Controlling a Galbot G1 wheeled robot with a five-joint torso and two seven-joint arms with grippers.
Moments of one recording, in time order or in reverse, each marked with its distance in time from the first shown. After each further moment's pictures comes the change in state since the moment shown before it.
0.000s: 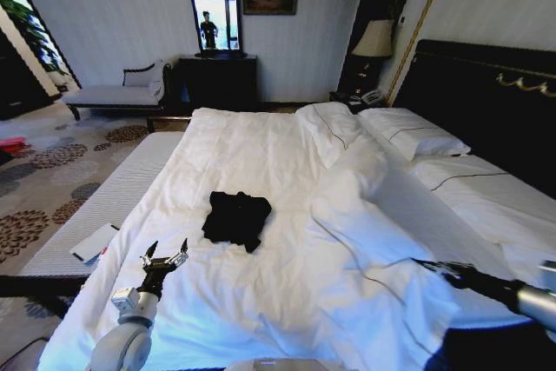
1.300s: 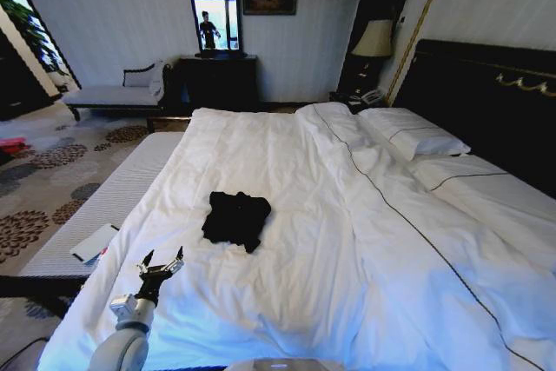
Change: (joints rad) left arm 0.005 0.022 -0.004 0.079 -0.037 -0.043 0.003; right arm 0.145 0.260 0.053 -0.578 0.028 0.151 -0.132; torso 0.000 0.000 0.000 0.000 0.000
